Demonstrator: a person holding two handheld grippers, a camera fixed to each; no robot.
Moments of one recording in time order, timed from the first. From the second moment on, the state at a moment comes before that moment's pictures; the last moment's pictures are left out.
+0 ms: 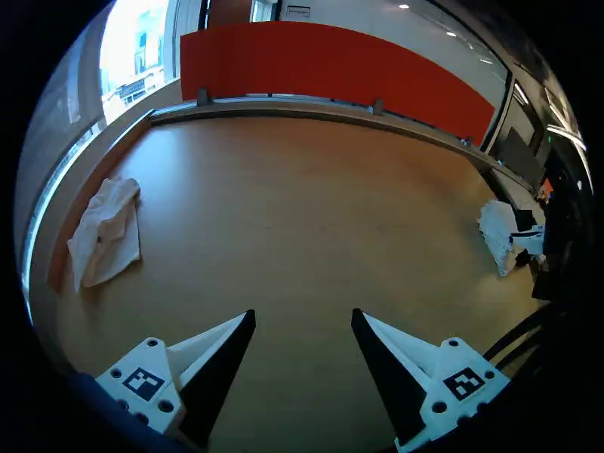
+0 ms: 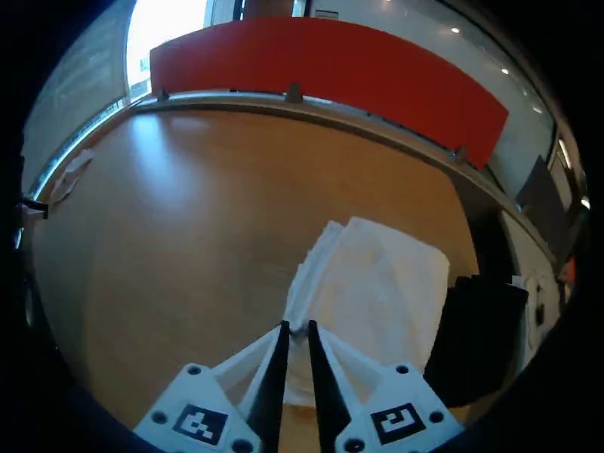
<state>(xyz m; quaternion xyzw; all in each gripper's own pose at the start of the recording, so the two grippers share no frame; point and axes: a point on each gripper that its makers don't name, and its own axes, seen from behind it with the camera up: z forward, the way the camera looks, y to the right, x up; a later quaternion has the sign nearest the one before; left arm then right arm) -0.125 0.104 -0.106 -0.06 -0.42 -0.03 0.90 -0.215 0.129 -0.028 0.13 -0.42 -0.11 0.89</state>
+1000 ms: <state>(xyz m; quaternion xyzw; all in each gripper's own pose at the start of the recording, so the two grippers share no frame) -0.123 0.102 -0.105 -0.06 -0.42 -0.03 0.91 -0.207 0.116 -0.050 0.15 -0.42 -0.09 0.89</state>
